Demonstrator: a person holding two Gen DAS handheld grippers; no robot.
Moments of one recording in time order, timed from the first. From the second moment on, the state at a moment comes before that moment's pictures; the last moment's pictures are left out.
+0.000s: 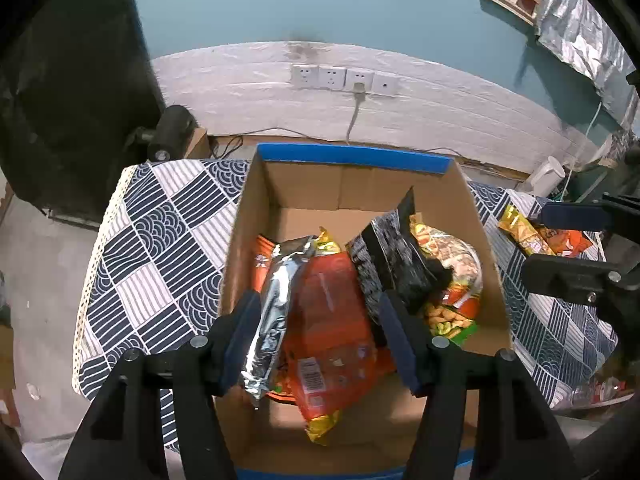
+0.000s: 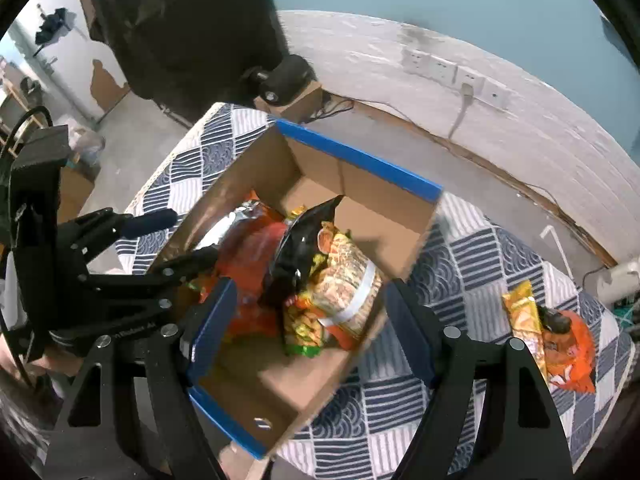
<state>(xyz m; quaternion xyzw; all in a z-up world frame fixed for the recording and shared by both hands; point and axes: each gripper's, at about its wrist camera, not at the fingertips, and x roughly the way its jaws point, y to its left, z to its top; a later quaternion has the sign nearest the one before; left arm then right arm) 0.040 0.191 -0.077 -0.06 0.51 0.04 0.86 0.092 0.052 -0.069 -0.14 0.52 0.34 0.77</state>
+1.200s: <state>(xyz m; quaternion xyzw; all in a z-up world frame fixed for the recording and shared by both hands) 0.103 -0.009 -0.070 -0.01 0.53 -0.08 0.84 0.156 -0.188 -0.082 -0.20 0.53 0.23 0.79</state>
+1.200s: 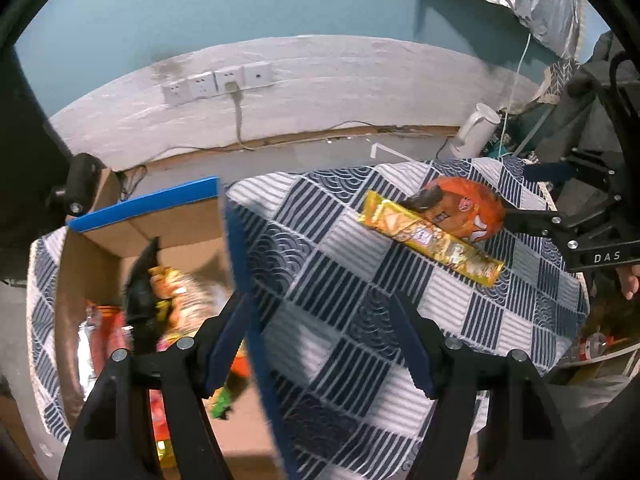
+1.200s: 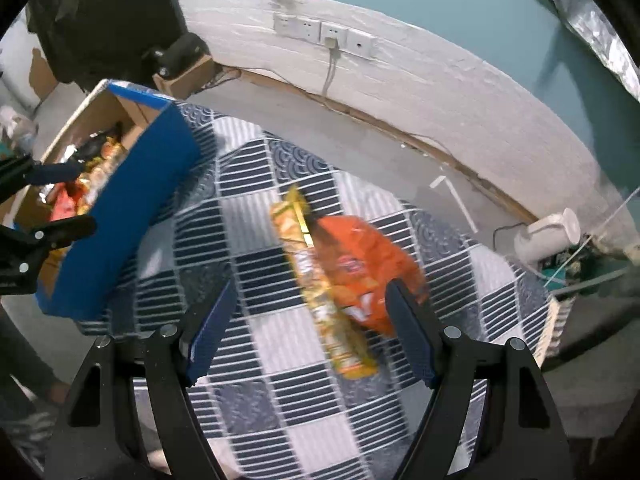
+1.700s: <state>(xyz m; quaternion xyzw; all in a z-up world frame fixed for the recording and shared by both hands) 0.154 -0.048 -0.117 -0.04 0.57 -0.09 0.82 0.195 -0.223 -0.133 -0.25 0.55 0.25 0.76</state>
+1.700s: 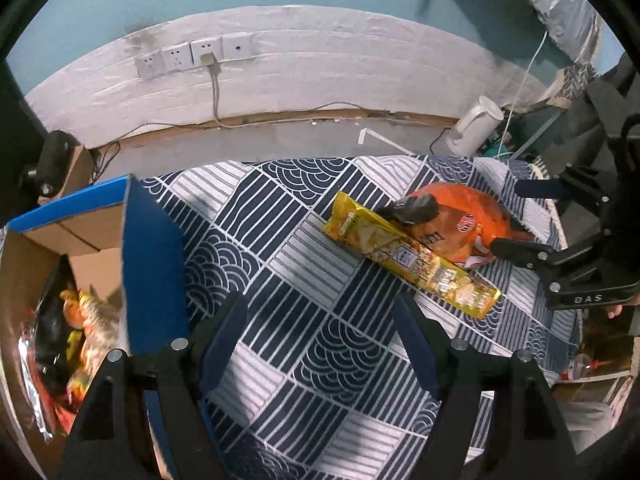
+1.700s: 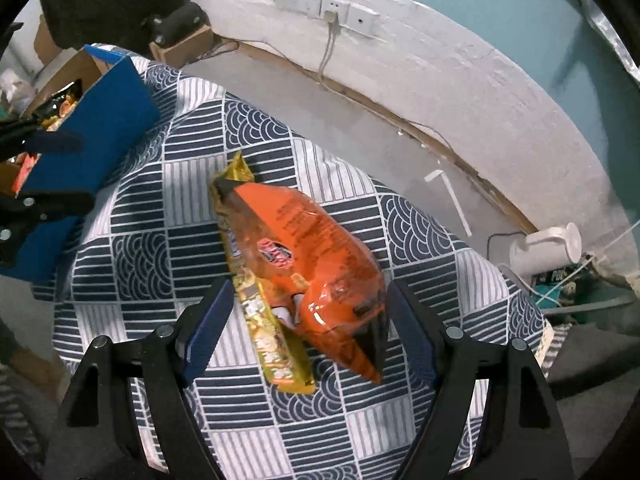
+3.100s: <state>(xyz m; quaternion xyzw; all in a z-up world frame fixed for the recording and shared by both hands) 0.140 -0.075 -0.145 -0.02 0.61 -0.12 0.78 0.171 -0.243 -0.178 -0.11 0.67 0.18 0.71</state>
